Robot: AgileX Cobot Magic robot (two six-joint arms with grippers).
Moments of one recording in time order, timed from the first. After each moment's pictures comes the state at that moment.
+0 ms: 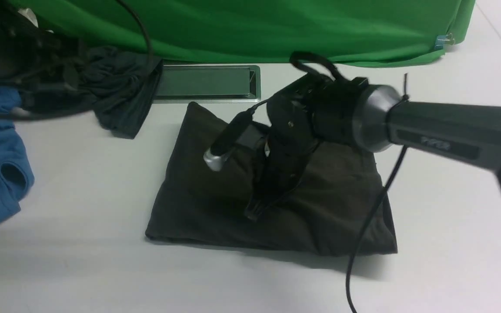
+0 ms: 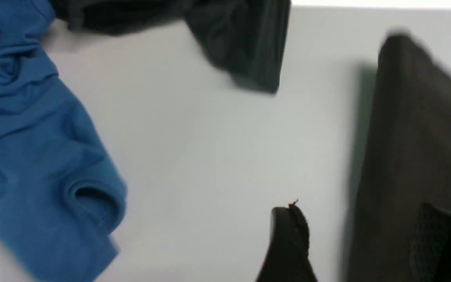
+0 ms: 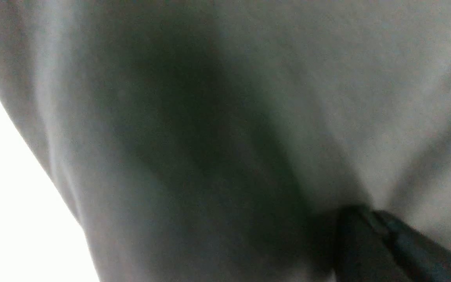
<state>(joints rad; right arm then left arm) 0.67 2.11 -1.65 -0.03 0.91 -0.20 0.00 1.45 -1.37 -0.03 0.93 -0.07</state>
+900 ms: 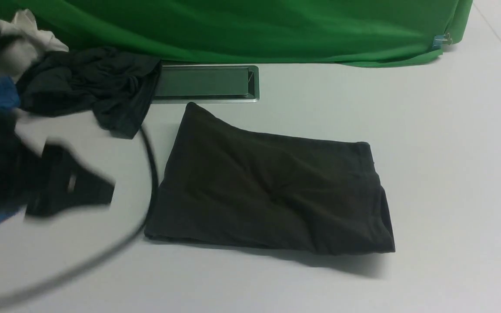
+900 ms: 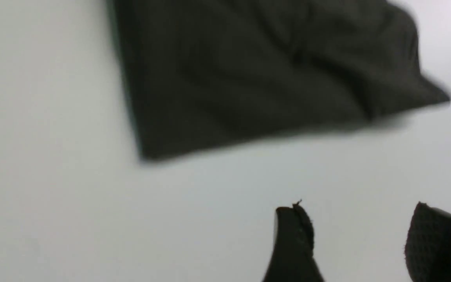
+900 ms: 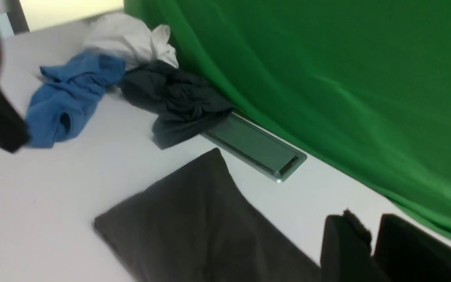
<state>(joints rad) 0.66 0.70 -1.00 -0.14 0.70 0.02 0.01 0.95 -0.93 -0.50 1.16 0.36</state>
